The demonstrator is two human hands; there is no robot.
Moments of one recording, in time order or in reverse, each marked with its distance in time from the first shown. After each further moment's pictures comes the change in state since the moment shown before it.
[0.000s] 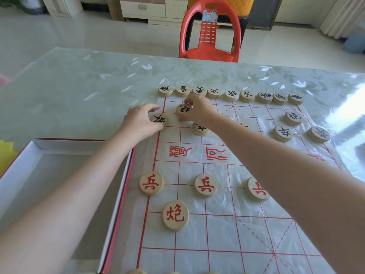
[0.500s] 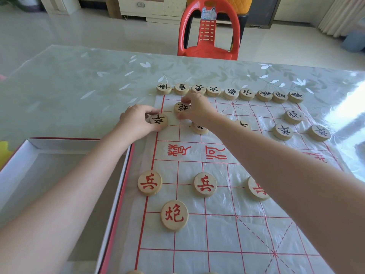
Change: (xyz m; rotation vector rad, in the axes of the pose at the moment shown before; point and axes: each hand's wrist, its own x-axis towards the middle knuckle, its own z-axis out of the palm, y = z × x) left_hand 0.000 0.001 -0.004 0.066 -0.052 0.028; right_hand -0.001 -0.003 0.003 0.010 0.023 -0.007
